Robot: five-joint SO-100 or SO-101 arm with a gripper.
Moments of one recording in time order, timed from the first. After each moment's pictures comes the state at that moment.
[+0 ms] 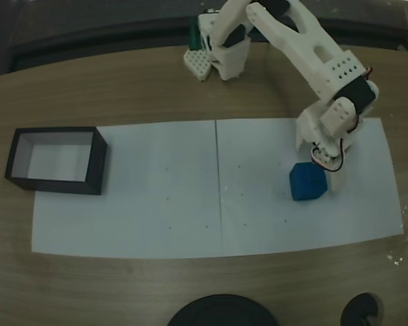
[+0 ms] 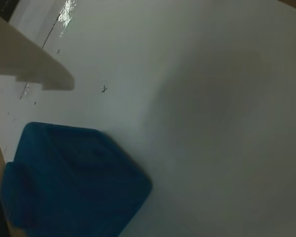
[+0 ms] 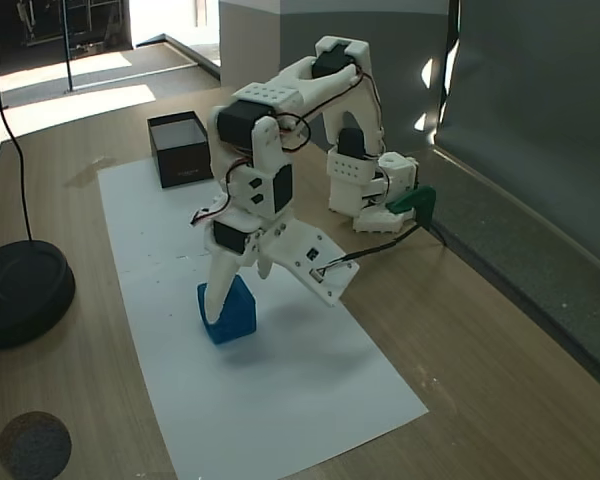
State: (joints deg) arm -30.1 70.4 73.6 87.4 -0.5
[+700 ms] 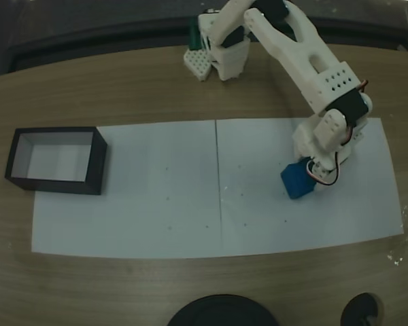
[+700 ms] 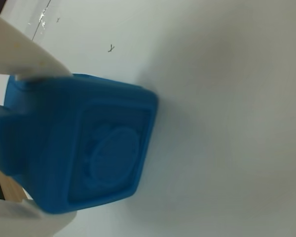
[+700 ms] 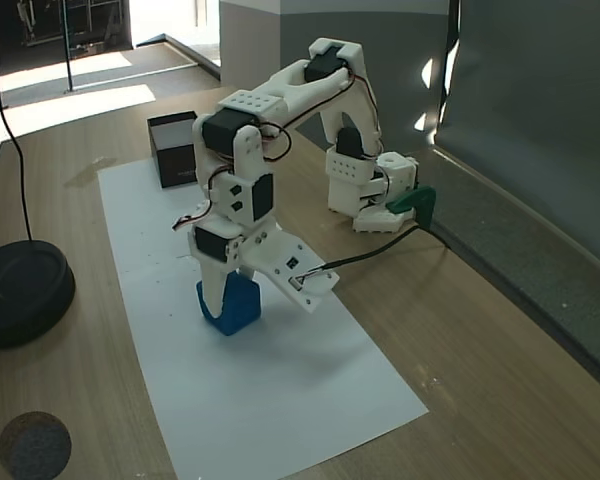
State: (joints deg) arm -27.0 68.5 72.7 82.7 -3.4
